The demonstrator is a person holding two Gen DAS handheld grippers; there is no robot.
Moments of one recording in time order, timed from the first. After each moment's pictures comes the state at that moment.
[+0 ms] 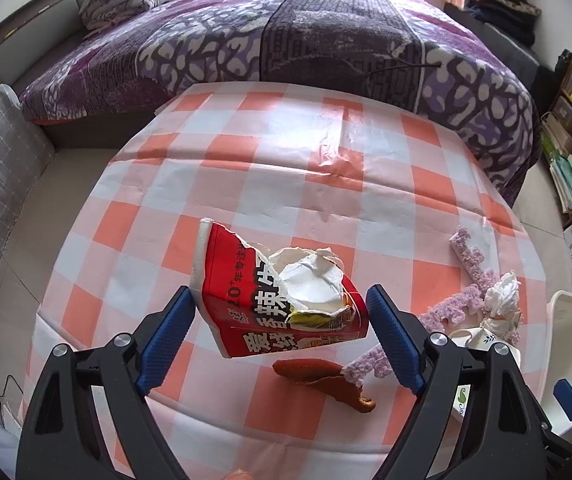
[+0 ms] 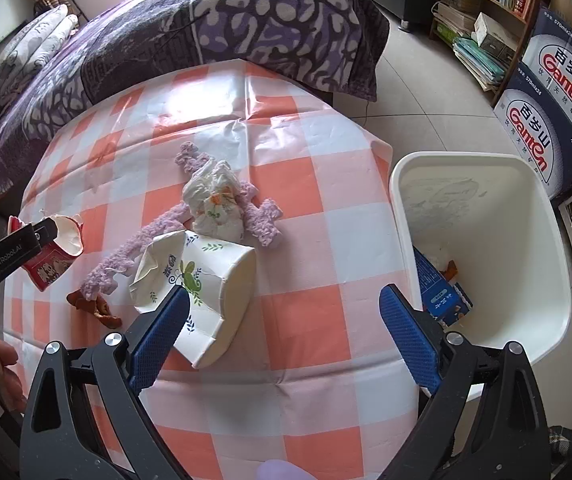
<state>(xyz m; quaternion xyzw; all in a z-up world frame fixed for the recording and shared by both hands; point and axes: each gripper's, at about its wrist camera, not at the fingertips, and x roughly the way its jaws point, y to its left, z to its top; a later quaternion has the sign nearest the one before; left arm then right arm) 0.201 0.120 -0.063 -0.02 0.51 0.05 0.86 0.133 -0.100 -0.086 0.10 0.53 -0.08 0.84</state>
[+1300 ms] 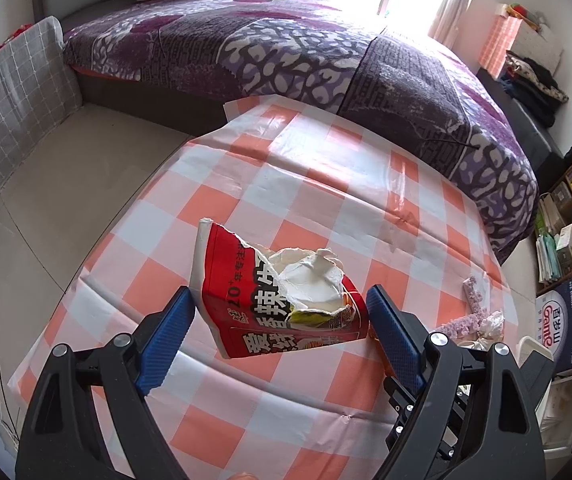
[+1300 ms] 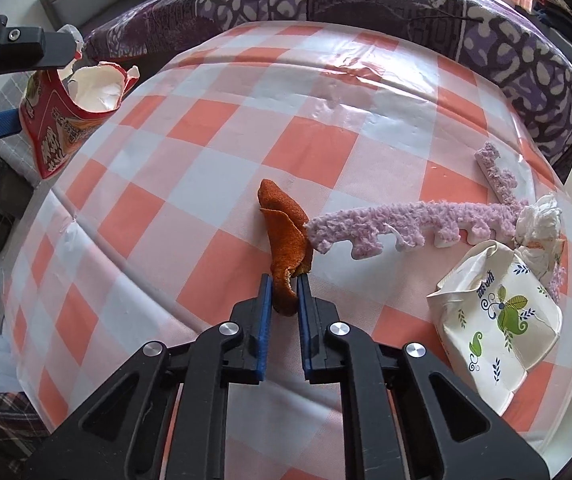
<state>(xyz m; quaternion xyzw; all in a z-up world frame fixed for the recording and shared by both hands) 0.151 0.236 -0.024 -0.13 0.47 0.08 0.87 0.144 0.056 -0.119 -0.04 0.52 0.18 0.83</state>
